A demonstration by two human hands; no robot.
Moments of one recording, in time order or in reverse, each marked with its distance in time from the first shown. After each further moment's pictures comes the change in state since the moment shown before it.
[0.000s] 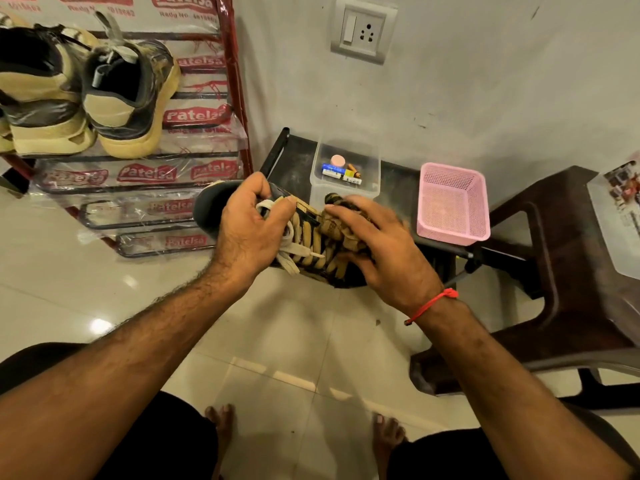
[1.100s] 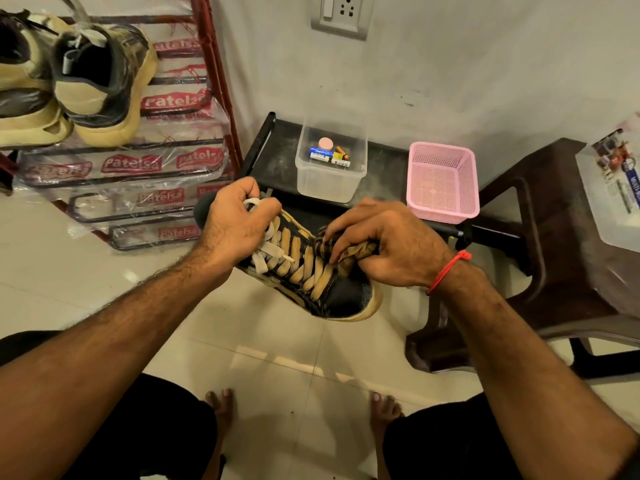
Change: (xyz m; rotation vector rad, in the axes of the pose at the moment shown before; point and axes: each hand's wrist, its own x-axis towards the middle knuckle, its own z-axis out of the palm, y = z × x) left_hand -0.003 -0.008 0.005 0.124 -0.131 -0.206; right_hand -0.007 0.007 -0.043 0.200 -0.327 -0.084
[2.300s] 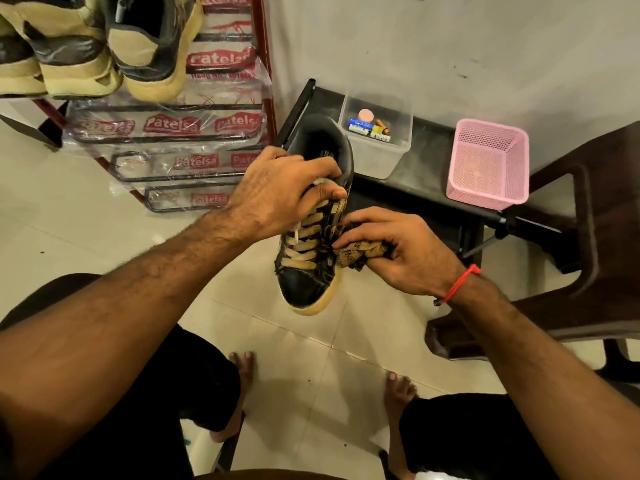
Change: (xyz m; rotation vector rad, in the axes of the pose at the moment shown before) left_hand 0.009 -0.020 -0.019 0.720 -0.140 0.782; right_hand -0.005 -0.008 0.060 0.227 0.075 -0.034
